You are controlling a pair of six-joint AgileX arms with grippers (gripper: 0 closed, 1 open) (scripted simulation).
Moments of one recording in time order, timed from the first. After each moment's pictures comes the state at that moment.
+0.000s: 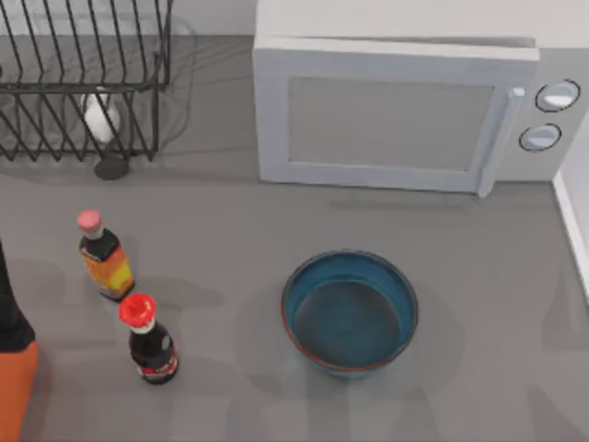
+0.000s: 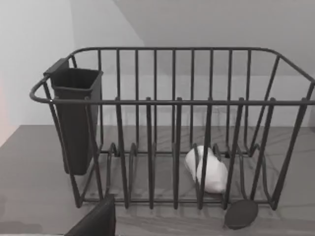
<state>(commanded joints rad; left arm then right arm) 0.00 0.00 0.00 0.00 0.00 0.00 0.00 0.00 0.00 0.00 0.00 0.00</state>
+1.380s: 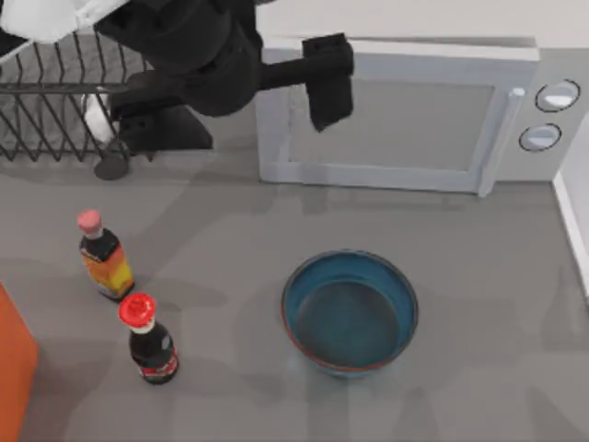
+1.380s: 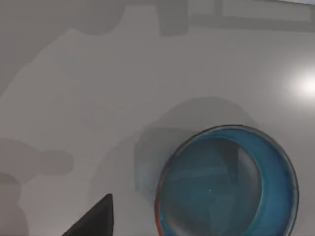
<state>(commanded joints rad) -0.65 1.72 1.69 -1.10 0.01 -0.62 0.00 0.00 0.00 0.00 0.00 0.00</state>
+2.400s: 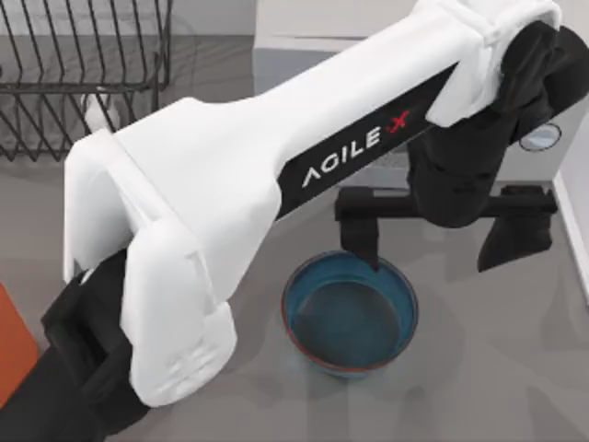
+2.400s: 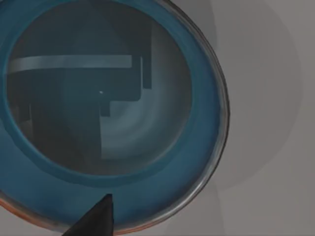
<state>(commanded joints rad) -0.96 2.50 2.53 -1.60 0.01 -0.93 0.00 0.00 0.00 0.00 0.00 0.00</state>
